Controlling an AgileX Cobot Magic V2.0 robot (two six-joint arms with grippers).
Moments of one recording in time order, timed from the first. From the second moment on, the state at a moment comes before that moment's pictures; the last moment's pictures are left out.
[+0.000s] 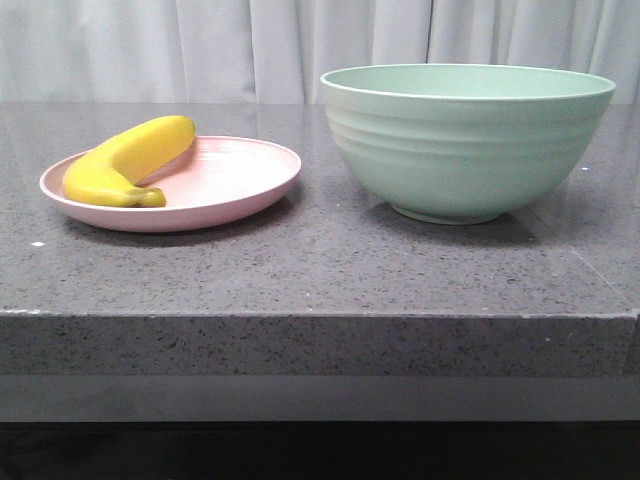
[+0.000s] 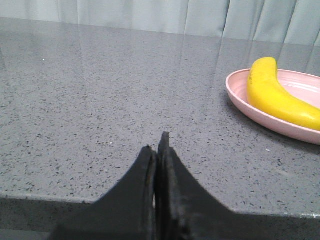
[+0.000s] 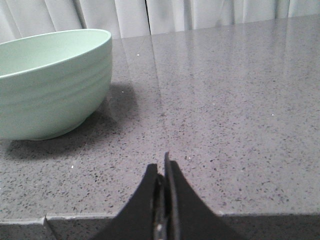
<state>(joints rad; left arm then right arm) -0.03 0.00 0.01 -0.06 0.20 -0.01 0.02 -0.01 0.03 0.18 0.14 0.01</state>
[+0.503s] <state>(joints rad) -0.03 0.00 0.00 -0.06 0.10 -0.01 0.02 -0.01 0.02 0.18 0.15 0.01</state>
